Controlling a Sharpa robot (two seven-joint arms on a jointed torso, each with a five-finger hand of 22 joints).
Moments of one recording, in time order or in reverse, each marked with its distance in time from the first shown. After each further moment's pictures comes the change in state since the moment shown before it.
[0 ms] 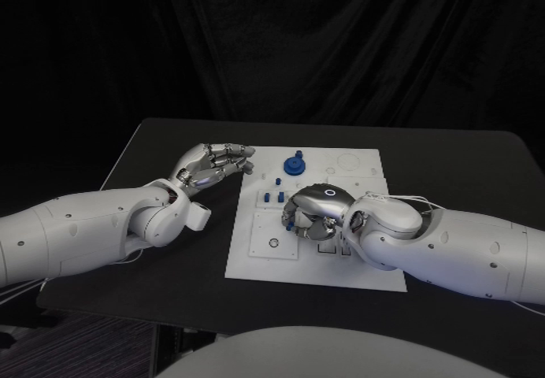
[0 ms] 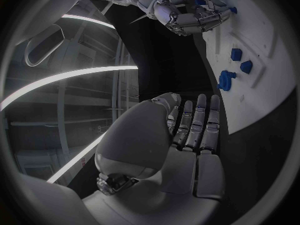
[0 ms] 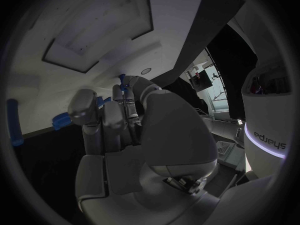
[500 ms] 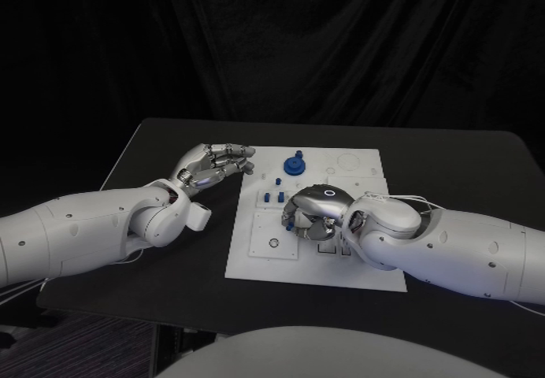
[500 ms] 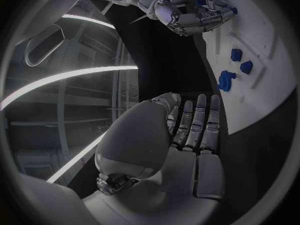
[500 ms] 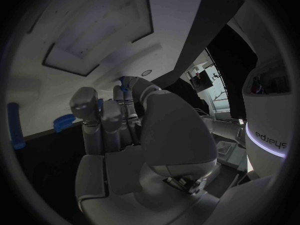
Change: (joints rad) left arm -0.001 0.002 0.000 -0.002 0.000 0.002 0.000; left_hand 0.000 0.000 0.003 -0.003 0.000 0.000 0.000 0.000 0.000 0.000 0.000 0.000 -0.002 0.000 0.000 0.000 -0.001 0.000 0.000 0.000 0.000 0.000; right arm -0.003 0.004 0.002 -0.005 0.004 0.019 -0.008; right_hand -0.008 -0.008 0.008 -0.008 -0.071 -0.079 0.024 -0.081 -0.011 -0.042 0.005 -0.047 -0.006 -0.029 0.029 -0.028 -0.056 0.000 -0.028 0.020 -0.072 0.000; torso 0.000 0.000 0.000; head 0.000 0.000
